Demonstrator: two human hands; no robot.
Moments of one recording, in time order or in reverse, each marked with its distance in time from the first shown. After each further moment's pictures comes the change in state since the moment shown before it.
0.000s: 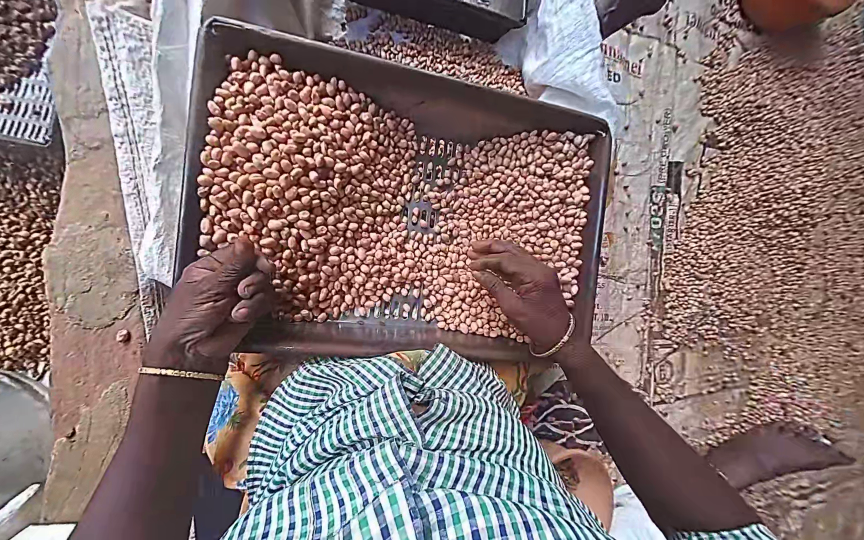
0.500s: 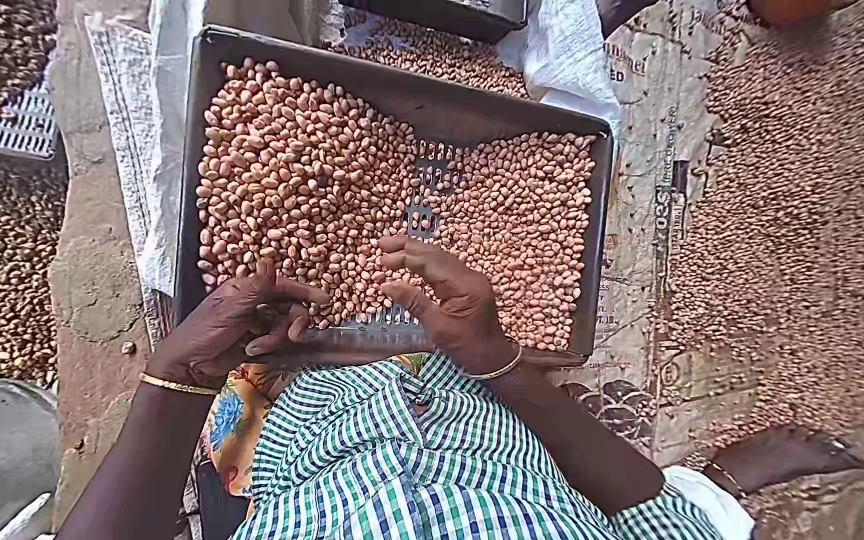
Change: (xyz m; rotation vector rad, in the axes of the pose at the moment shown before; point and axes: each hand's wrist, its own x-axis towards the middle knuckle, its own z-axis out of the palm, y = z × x) left_hand 0.001 0.010 -0.006 0.232 -0.382 -0.203; right_hand 0.033 -0.075 0.068 0.395 0.133 -0.201
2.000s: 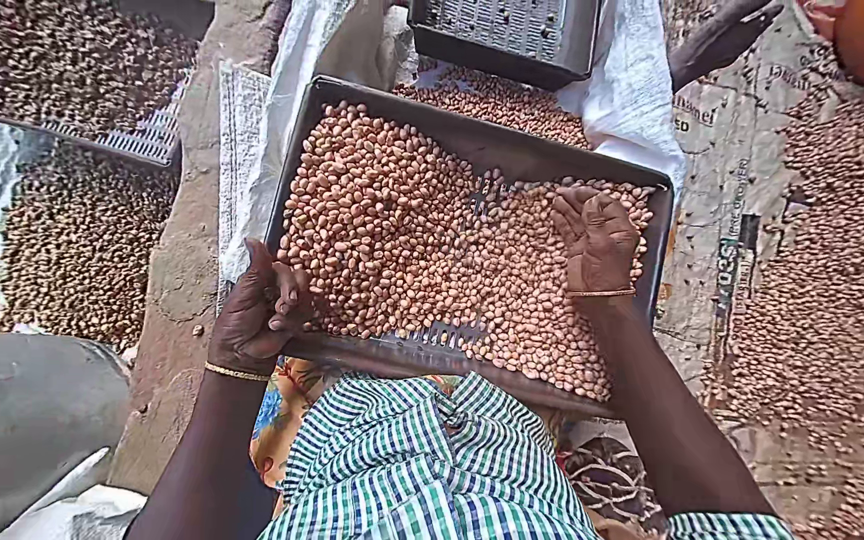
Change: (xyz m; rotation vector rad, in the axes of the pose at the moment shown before) left_hand -0.002 -0.002 -0.001 -0.438 0.234 0.388; right_hand 0.061 0.090 -0.099 0.153 0.350 0.351
